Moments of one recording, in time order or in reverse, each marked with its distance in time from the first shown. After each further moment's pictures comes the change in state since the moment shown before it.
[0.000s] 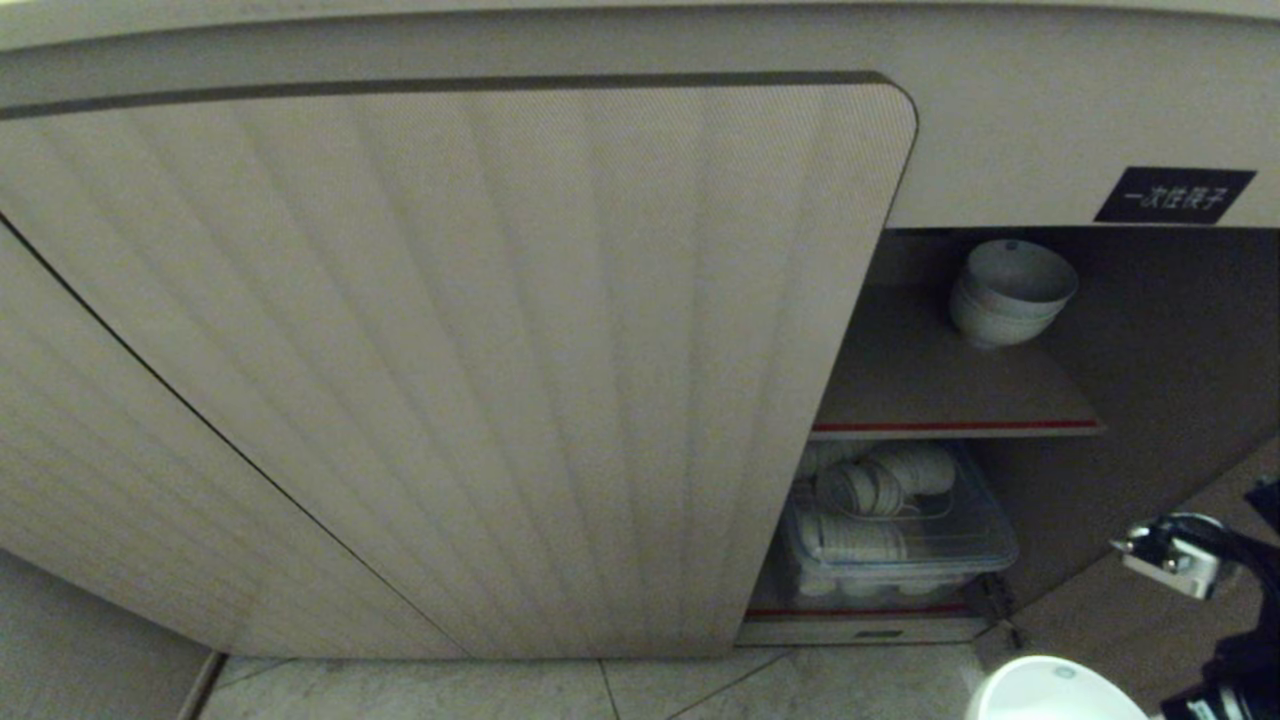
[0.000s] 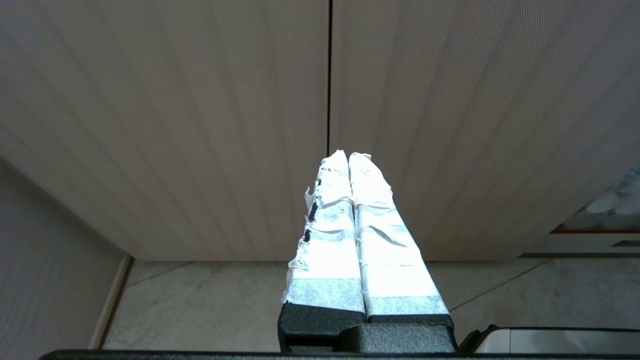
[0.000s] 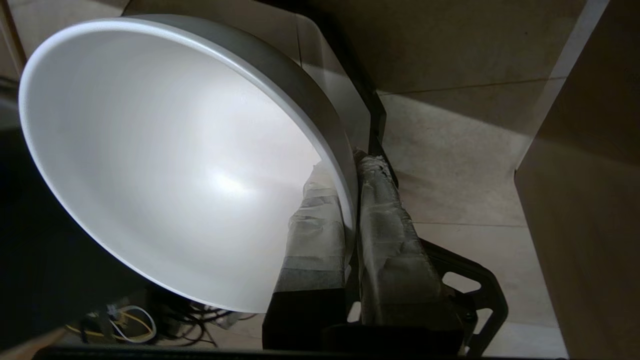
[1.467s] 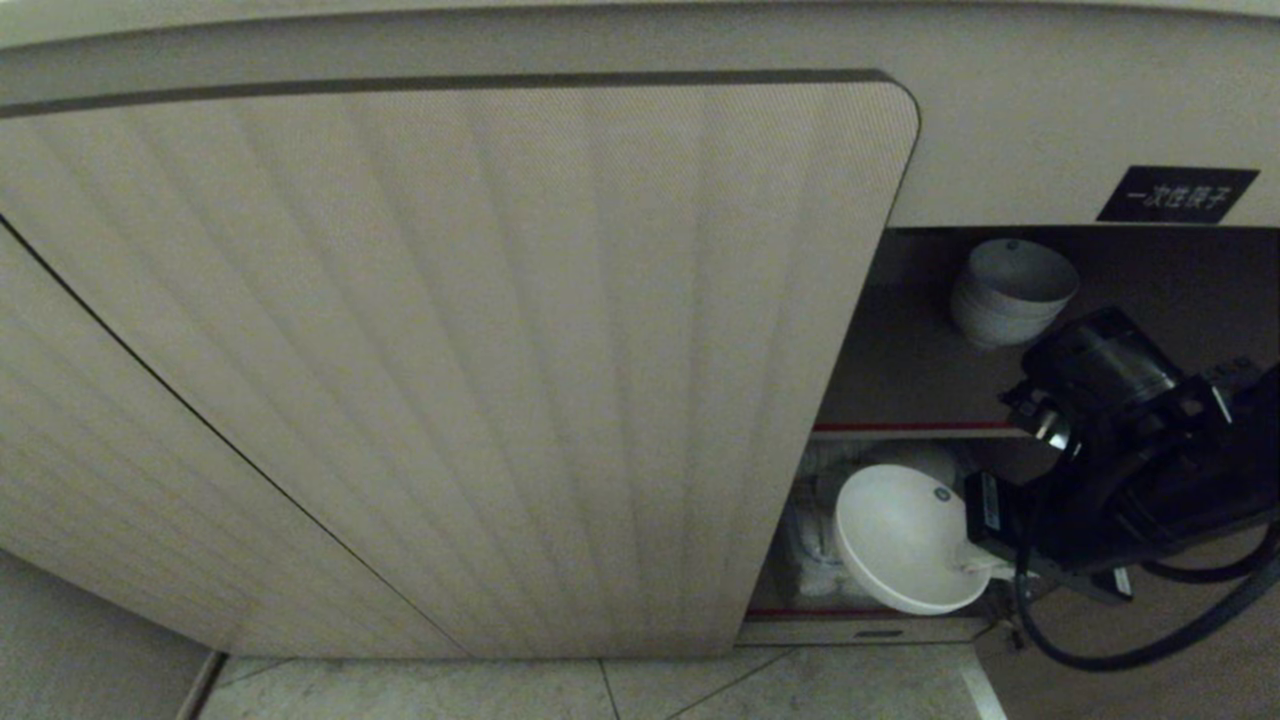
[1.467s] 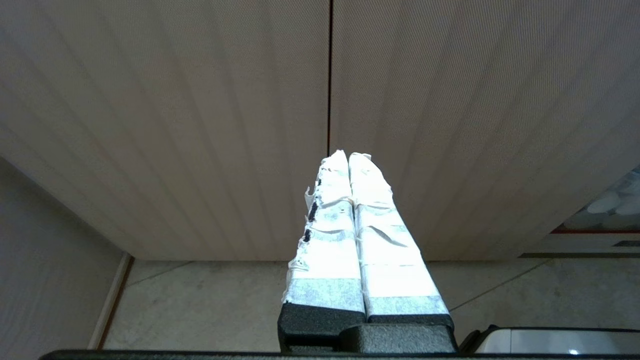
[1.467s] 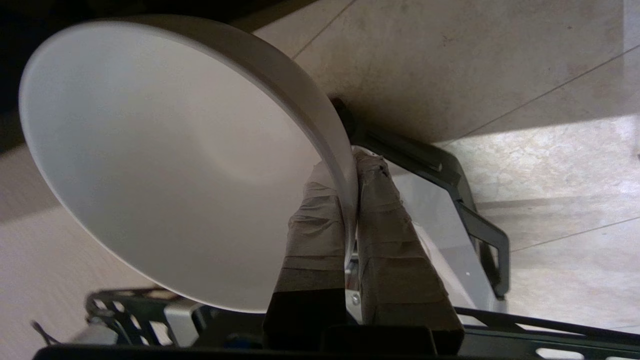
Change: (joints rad) left arm 0.000 0.000 0.000 0.000 0.000 0.000; right arm -0.005 0.377 -0.296 -0.153 -0.083 0.537
